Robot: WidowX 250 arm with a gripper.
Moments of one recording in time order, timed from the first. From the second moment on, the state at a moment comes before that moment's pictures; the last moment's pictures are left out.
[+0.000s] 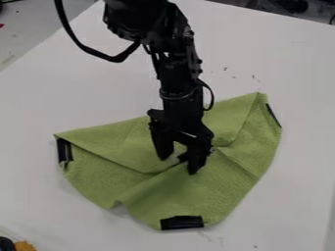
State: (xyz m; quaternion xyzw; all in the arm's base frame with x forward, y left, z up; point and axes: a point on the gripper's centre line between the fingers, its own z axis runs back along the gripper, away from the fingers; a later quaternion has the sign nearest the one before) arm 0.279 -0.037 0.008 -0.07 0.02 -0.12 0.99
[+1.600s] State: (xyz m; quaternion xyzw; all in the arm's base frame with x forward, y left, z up) arm 0.303 -0.034 0.028 -0.05 0.01 -0.12 0.99
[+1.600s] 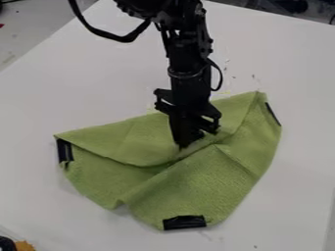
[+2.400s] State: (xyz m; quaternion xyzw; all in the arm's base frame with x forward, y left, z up) arm 0.365 0.074 0.042 -0.01 -0.03 -0.14 0.99
